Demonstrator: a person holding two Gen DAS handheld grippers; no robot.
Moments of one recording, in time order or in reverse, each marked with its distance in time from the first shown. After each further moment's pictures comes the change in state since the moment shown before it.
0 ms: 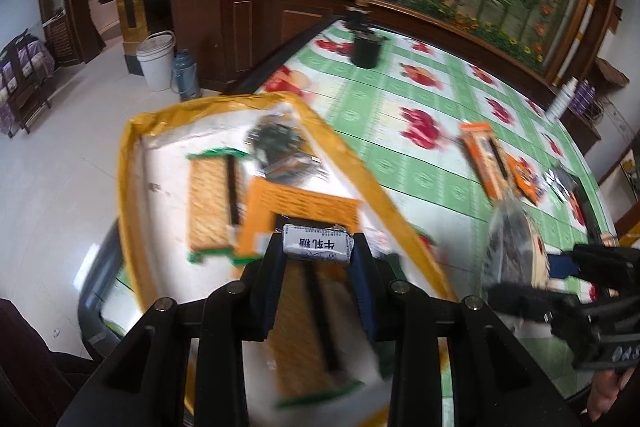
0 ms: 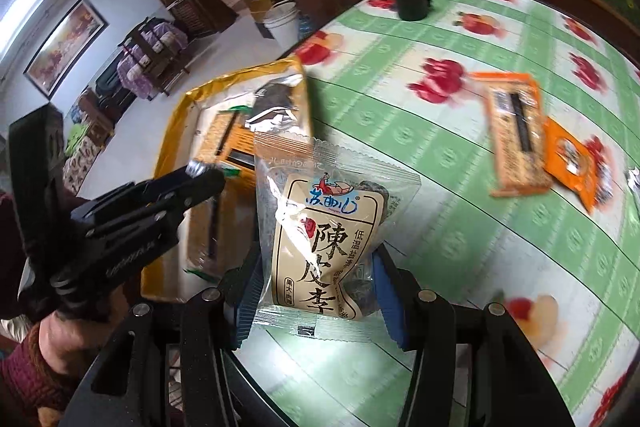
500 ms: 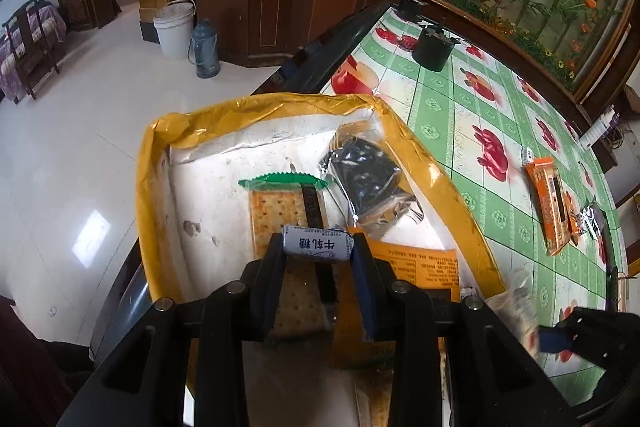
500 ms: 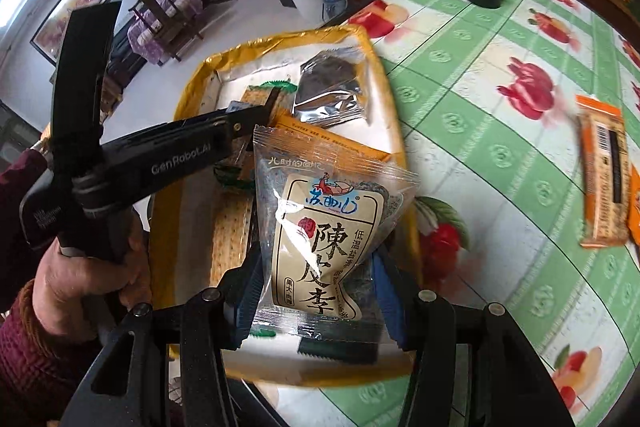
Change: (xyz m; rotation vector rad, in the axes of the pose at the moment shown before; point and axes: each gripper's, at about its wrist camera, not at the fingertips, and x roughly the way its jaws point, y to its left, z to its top) left arm 0.055 0.066 0.040 -0.088 0.085 0.019; right arm 0.074 0.049 0.031 -0.071 0.115 0.020
